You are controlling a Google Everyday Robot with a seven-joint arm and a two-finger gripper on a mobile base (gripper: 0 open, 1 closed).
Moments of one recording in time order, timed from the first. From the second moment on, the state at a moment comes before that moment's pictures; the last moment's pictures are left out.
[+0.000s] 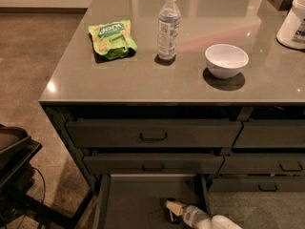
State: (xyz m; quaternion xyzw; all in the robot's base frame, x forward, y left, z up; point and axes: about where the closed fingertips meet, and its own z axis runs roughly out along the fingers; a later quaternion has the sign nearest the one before) arm 0.488 -0.135 0.156 0.07 0.87 0.36 0.32
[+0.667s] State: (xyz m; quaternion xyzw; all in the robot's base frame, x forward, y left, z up) arm 0.489 -0.136 0.154 0.07 0.87 0.36 0.32
